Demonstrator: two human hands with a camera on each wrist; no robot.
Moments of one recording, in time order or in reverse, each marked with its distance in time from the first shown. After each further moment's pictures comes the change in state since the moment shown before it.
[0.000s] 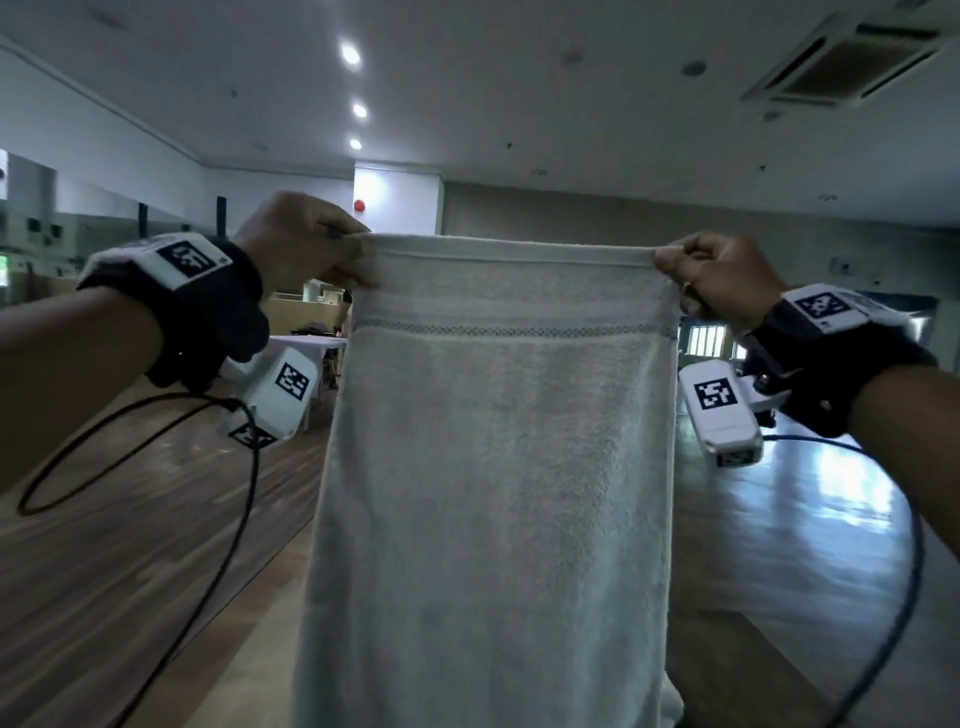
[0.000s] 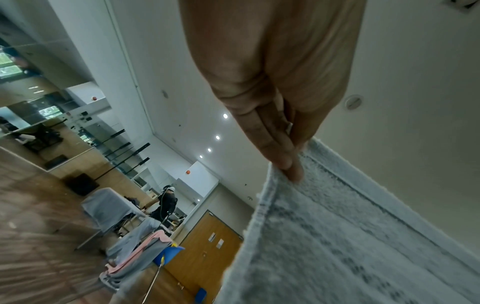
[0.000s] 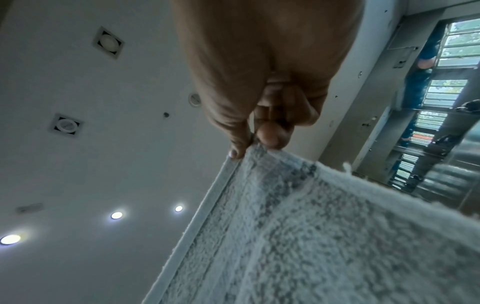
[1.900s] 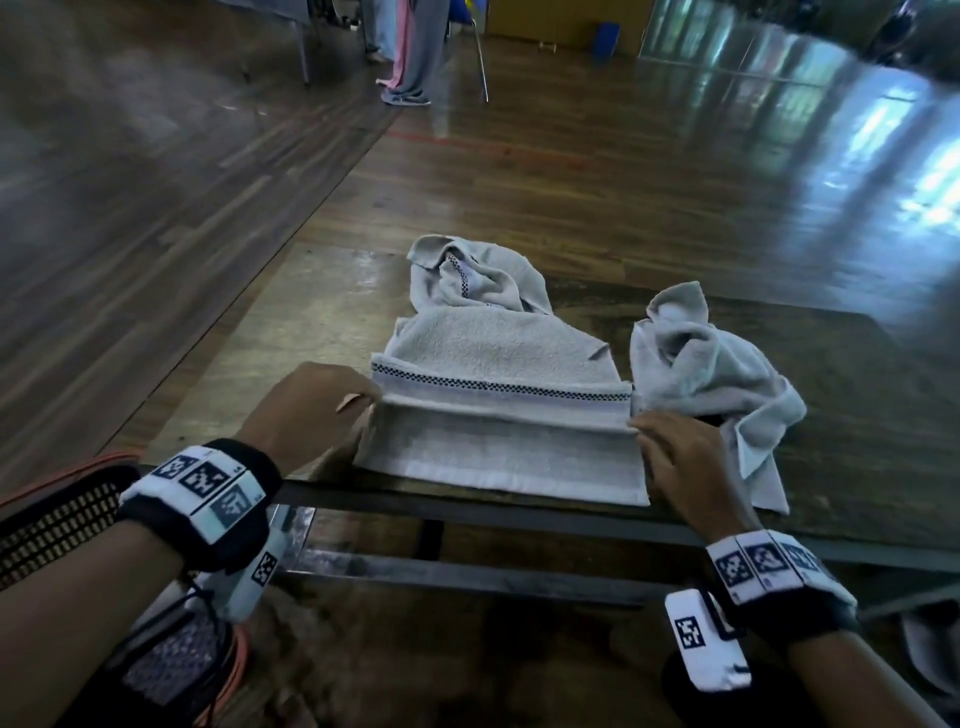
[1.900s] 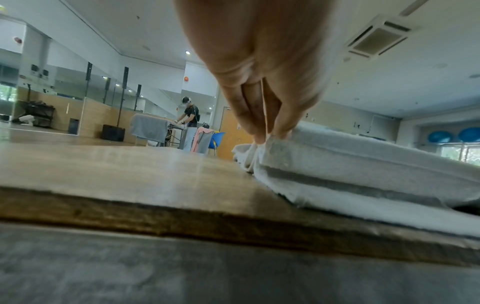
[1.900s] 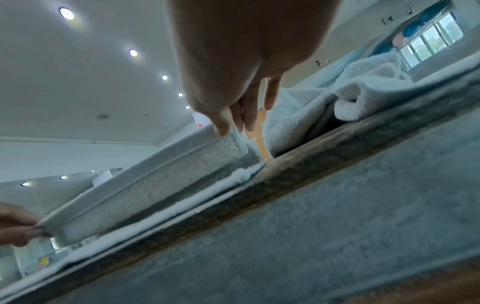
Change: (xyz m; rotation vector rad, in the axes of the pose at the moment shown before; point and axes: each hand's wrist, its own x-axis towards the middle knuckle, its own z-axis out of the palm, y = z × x) left_hand -0.285 -0.403 0.151 0.580 -0.557 -0.145; right_hand -0.363 0.362 0.166 -0.521 -0.556 0.027
